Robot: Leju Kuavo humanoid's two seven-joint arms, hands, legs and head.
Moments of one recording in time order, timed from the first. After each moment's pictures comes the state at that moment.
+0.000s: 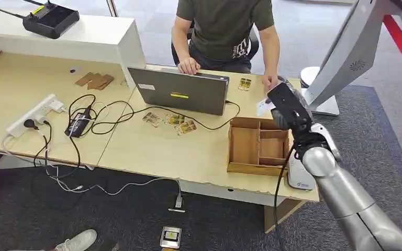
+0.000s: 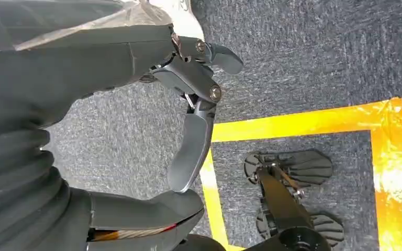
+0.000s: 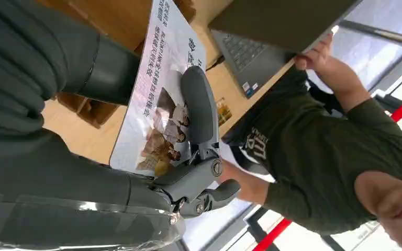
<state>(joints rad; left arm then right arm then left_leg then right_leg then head) -0.20 0.14 -1.01 -0.24 0.95 0.07 -0.07 -0.78 -0.28 0.81 -1.24 0.15 -0.12 0.27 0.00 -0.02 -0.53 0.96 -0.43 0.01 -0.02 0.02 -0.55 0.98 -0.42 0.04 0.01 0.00</state>
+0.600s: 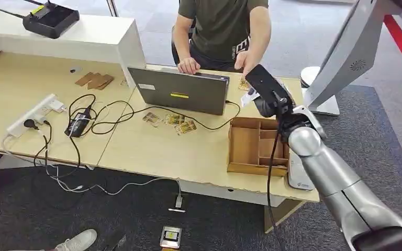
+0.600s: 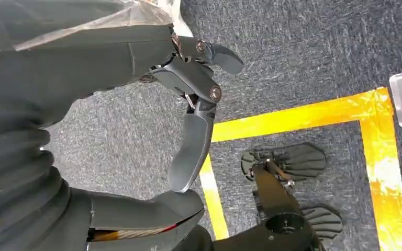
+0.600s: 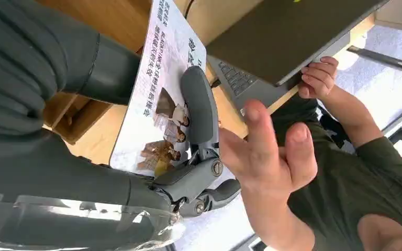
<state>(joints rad) -0.26 0.12 -1.02 -0.24 0.91 0.05 -0.02 -0.92 -0.17 0.88 -1.08 0.13 -0.04 0.36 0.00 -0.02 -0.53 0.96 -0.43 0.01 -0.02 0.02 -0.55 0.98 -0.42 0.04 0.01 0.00</state>
